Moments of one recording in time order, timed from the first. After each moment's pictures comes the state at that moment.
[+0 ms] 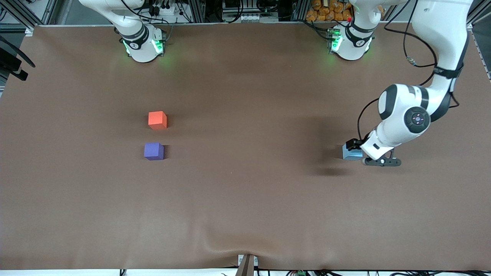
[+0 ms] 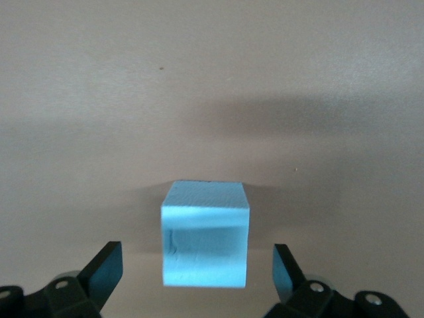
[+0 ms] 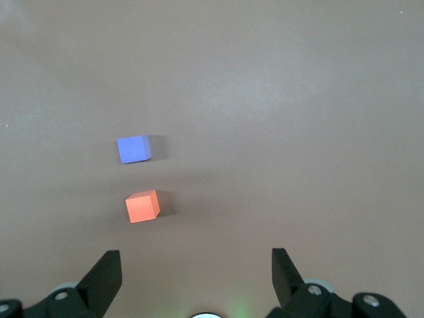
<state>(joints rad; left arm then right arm) 0.04 0.38 -0.19 -2.07 0.05 2.39 -0.12 -0.03 -0.08 -0.08 -1.48 -0.01 1.40 -0.03</state>
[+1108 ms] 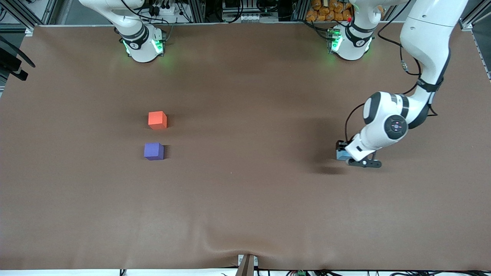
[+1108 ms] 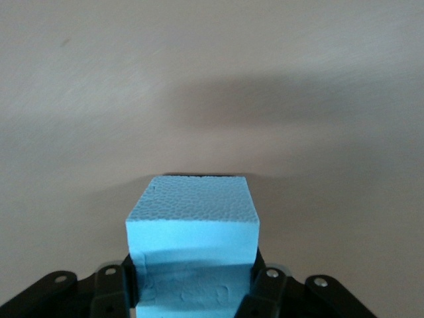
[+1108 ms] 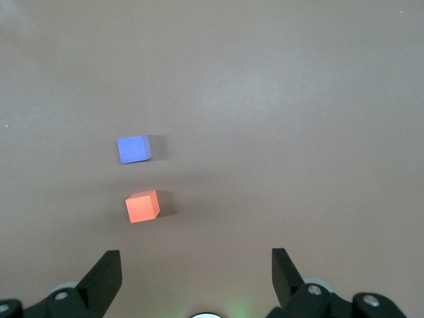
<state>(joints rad) -0.01 0.45 -0.22 -2.05 0.05 2.43 -0.12 -0.03 -0.08 -0.08 -1.48 -0.01 1.40 -0.03</state>
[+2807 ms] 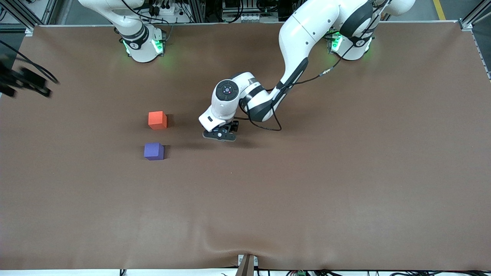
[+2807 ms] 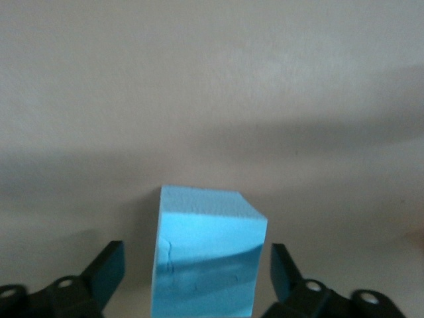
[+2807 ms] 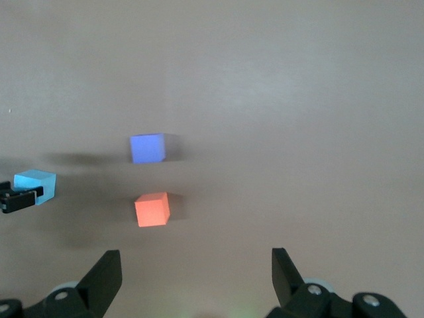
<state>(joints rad) -0.81 0.94 -0.17 -1.22 0.01 2.33 -0.82 0.07 0.06 -0.06 -1.49 0.00 1.48 -0.03</state>
